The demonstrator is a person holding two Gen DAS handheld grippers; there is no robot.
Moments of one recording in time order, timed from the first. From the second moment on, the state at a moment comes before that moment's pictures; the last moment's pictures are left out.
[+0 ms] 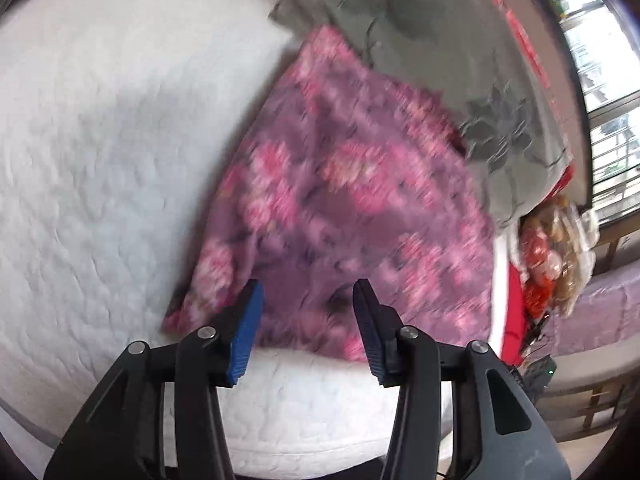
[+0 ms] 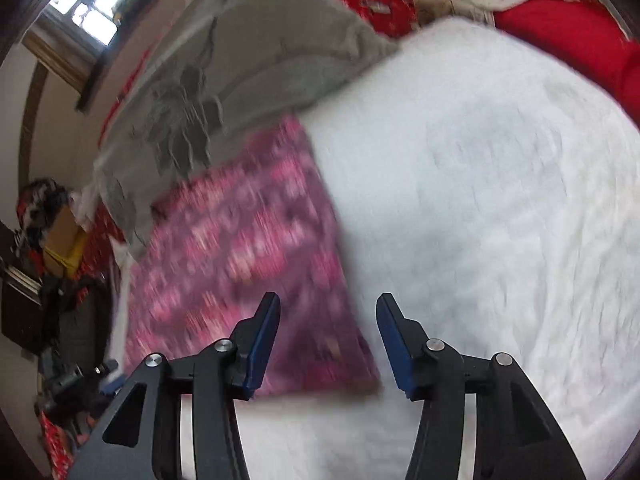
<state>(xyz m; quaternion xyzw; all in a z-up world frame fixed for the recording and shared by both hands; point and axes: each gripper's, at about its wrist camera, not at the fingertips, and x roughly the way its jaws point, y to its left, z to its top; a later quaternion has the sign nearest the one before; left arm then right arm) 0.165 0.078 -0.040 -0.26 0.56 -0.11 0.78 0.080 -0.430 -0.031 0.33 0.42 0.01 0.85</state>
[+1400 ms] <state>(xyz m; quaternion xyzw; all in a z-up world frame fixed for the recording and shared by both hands) 0.178 -0.012 -0.051 -0.01 0.54 -0.10 0.83 0.141 -0.299 -0.031 0.07 0.42 -0.03 0.90</state>
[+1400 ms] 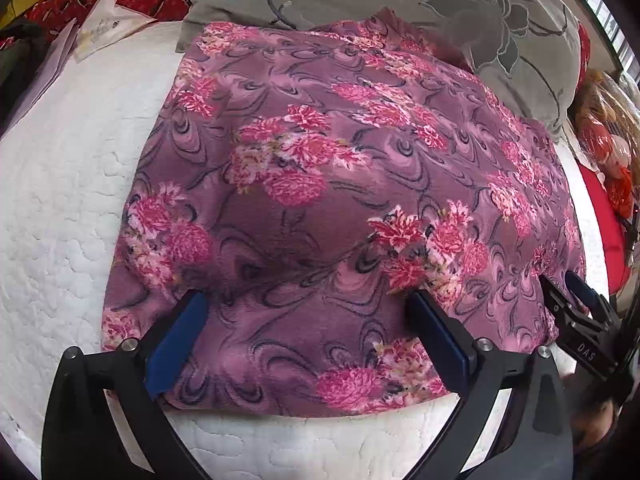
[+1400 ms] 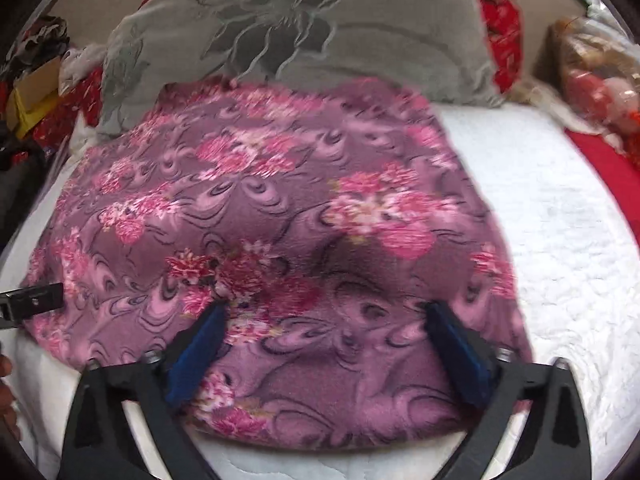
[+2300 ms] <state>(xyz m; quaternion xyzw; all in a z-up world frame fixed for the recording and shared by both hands) 0.269 0.037 -0.016 -0.01 0.50 -0.04 0.86 0.246 -0.405 0.022 0.15 0.38 -0.13 0.90</state>
